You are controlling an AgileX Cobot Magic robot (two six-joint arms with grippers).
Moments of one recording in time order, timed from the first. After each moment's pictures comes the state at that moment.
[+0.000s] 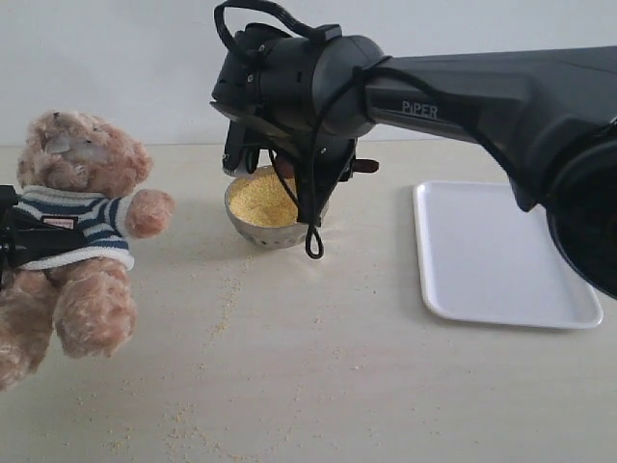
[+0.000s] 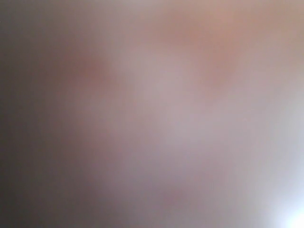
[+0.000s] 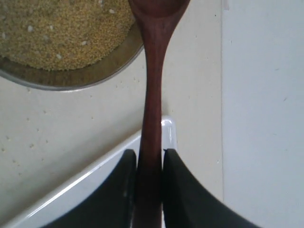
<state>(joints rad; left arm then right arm) 0.34 1.70 -0.61 -1.60 0.92 1.16 0.81 2.25 -1.93 -0.77 1.15 -0.19</state>
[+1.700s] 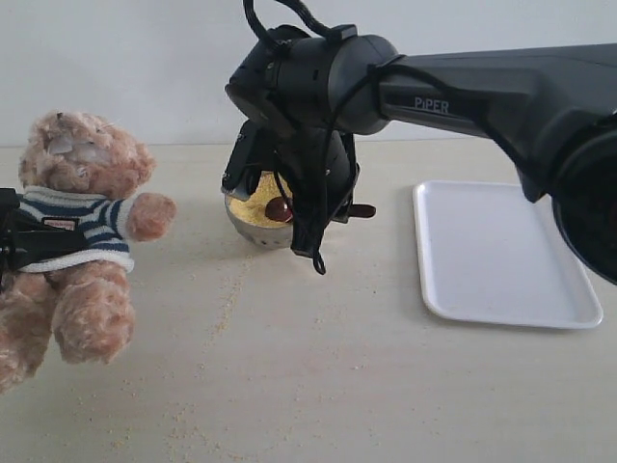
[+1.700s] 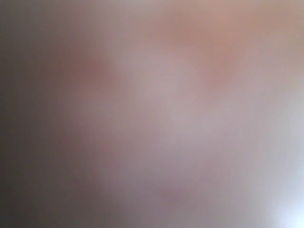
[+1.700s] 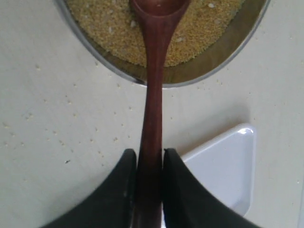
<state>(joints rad) 0.34 1.70 -0.61 -1.59 0.92 1.19 0.78 2.25 -1.92 -0.50 1.18 -0.31</state>
